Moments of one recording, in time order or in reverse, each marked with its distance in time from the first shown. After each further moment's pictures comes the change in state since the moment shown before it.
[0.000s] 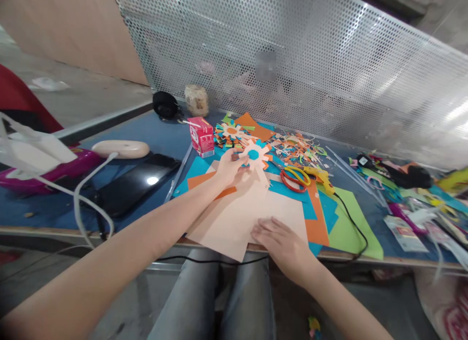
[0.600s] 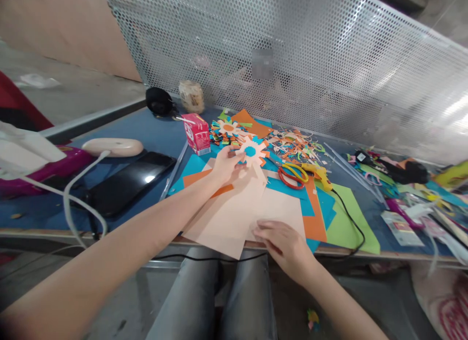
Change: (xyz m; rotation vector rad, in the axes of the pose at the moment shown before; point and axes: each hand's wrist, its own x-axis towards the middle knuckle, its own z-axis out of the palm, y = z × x) left_hand 0.002 -0.003 -0.002 -0.023 -0.013 0.011; right_hand -0.001 -0.009 -0.006 0.166 0.103 0.198
